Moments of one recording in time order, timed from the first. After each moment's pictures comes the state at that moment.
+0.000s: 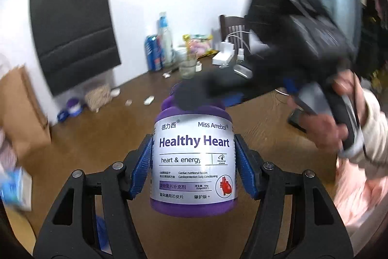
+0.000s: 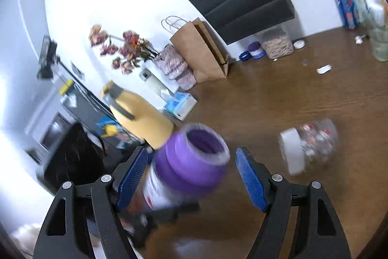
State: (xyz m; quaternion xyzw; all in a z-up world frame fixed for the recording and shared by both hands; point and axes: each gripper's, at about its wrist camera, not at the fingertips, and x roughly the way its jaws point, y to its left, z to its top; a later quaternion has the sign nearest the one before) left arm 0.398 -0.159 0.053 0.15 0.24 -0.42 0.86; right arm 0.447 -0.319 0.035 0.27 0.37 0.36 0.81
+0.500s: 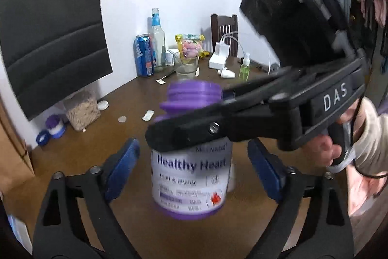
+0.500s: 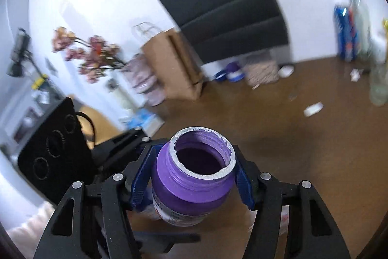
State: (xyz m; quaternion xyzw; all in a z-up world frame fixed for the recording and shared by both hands) left arm 0.505 -0.172 0.045 0.14 0.26 -0.48 0.82; right arm 0.525 -0.295 0.039 0.15 0.34 0.24 0.89
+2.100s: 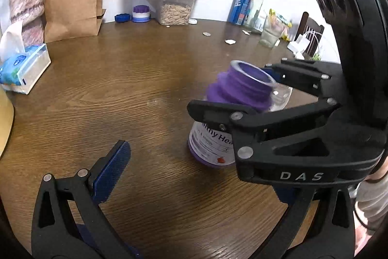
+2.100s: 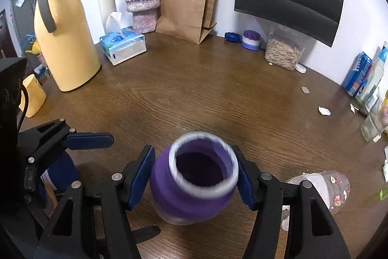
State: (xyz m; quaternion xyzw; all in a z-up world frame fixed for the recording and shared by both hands) left arm 0.448 -0.072 -0.048 0.00 0.40 -0.24 0.88; right arm 0.482 -0.151 -0.040 -0.10 0.40 0.21 0.89
